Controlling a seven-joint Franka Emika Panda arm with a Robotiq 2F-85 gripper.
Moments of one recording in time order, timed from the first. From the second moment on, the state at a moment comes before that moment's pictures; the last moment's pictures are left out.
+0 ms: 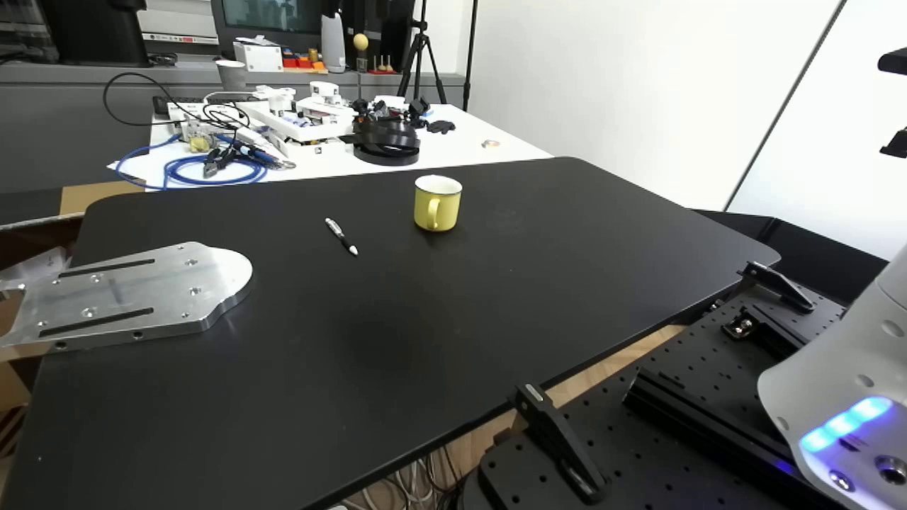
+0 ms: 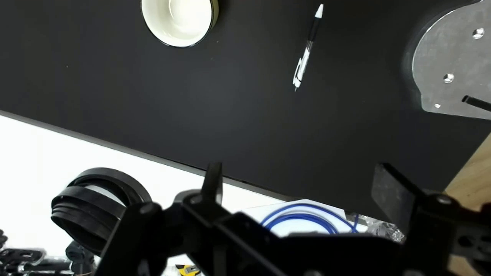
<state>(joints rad) 0.21 0.37 0.12 -1.66 -0.13 2.18 0.12</state>
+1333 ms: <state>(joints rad) 0.35 0.72 0.03 -1.67 -0.10 2.49 0.29</state>
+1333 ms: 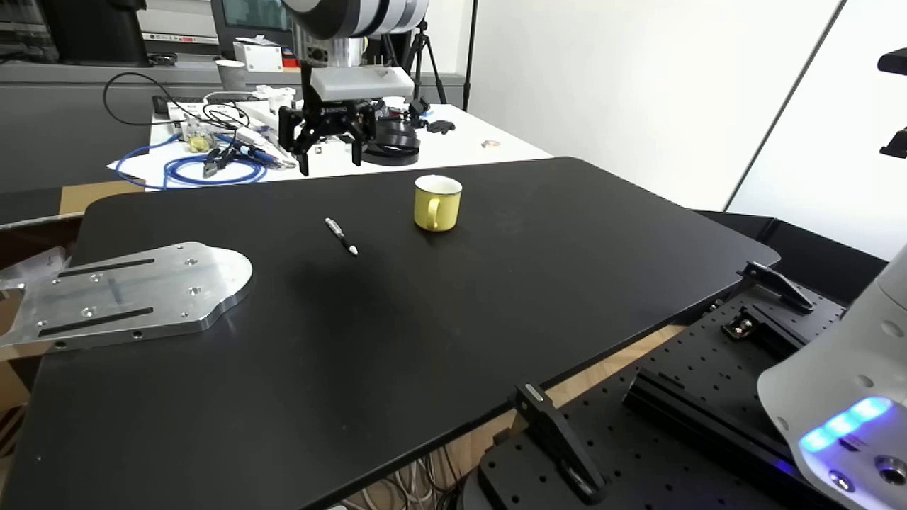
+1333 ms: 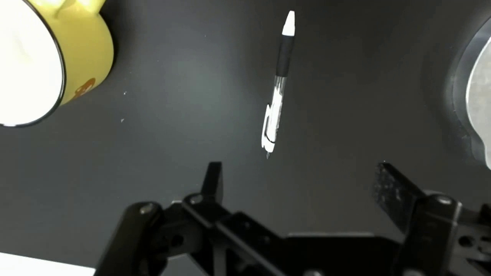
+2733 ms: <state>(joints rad) 0.37 0.78 0.00 -1.67 -0.10 2.50 0.34</state>
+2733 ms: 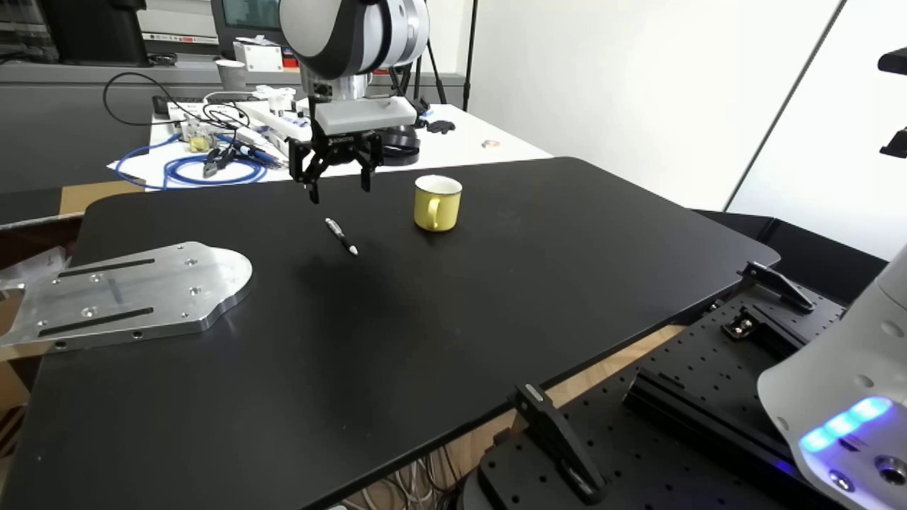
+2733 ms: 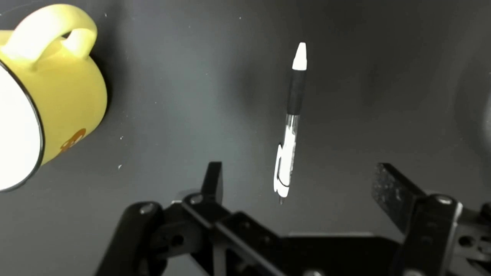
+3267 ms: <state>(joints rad) 0.37 0.85 0.00 -1.67 -0.07 2.54 0.34</state>
